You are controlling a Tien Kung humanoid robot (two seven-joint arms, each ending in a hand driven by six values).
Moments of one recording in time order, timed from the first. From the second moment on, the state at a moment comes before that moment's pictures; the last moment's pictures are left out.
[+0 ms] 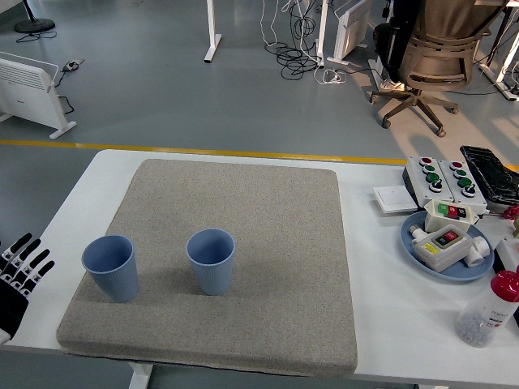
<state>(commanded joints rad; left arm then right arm) 0.17 0.32 -1.57 -1.53 0.43 -0.02 -0.12 0.23 -0.14 0.63 0.18 -0.50 -0.32 -0.21</state>
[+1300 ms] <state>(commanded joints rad) 0.14 0.29 -1.58 -1.51 0.41 0.04 -0.16 0.22 -0.14 0.63 0.18 -0.49 -0.33 -0.21</state>
